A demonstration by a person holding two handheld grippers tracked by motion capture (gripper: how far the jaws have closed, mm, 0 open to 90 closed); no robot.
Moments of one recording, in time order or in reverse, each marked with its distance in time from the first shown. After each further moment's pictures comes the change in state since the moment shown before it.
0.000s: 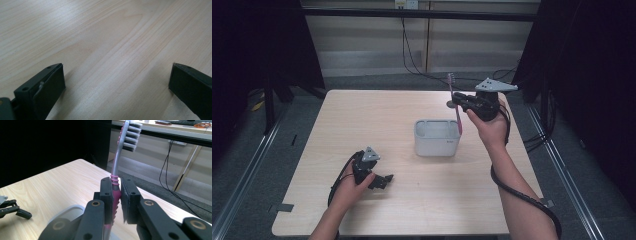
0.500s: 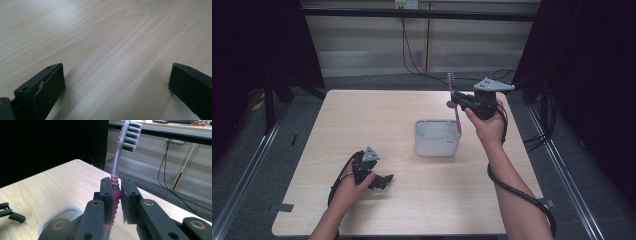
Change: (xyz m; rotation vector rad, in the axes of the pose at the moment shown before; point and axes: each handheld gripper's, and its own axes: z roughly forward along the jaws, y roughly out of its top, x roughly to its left) left arm 0.000 0.000 0.000 0.000 0.000 0.000; right arm -0.006 -0.005 0.010 0.001 -0.018 0.013
